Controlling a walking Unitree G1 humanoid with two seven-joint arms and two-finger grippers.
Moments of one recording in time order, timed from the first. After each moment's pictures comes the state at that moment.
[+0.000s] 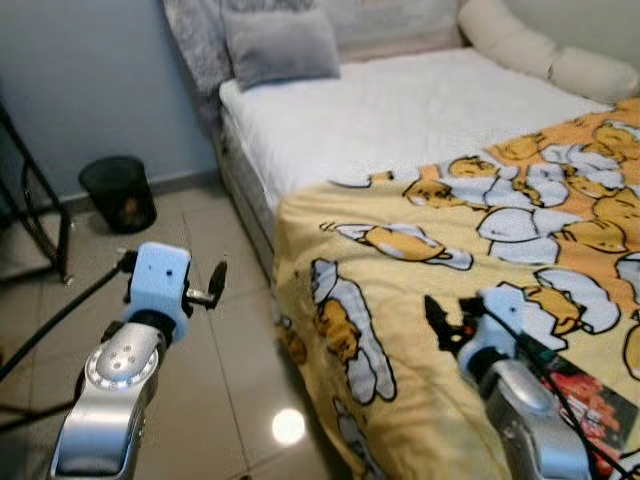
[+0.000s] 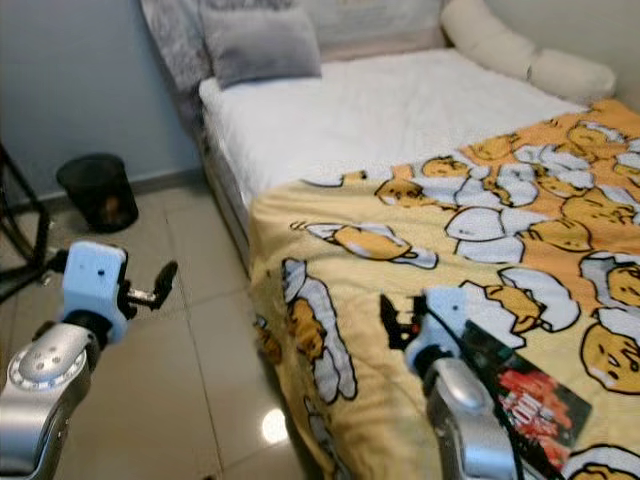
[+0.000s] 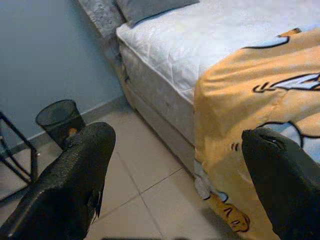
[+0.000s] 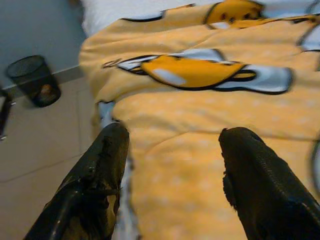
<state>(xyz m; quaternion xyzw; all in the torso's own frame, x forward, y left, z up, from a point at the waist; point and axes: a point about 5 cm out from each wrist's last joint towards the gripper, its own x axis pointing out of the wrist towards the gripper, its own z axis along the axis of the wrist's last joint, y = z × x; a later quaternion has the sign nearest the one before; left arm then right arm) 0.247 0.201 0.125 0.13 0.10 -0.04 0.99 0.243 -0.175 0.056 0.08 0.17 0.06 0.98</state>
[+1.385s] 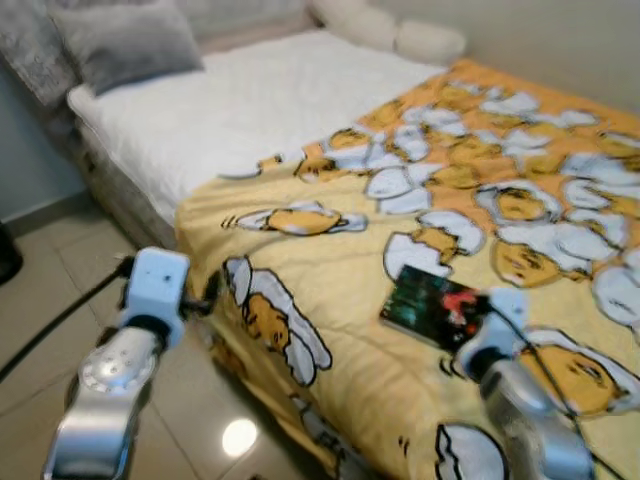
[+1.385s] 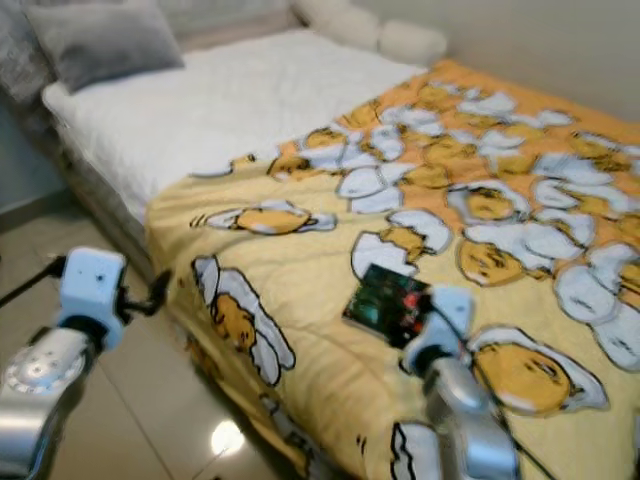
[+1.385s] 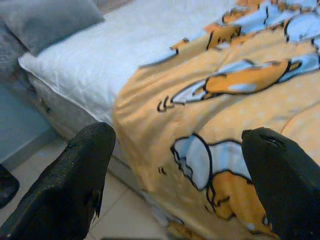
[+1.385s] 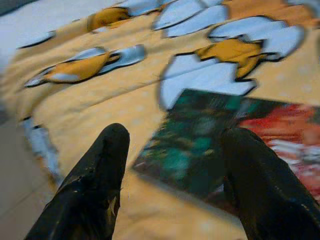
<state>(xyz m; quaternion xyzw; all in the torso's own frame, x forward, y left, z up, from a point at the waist) 0.246 0.207 0.124 0.14 0.11 -0.03 0.98 0.241 -0.168 0.059 0.13 0.18 0.05 0.97</state>
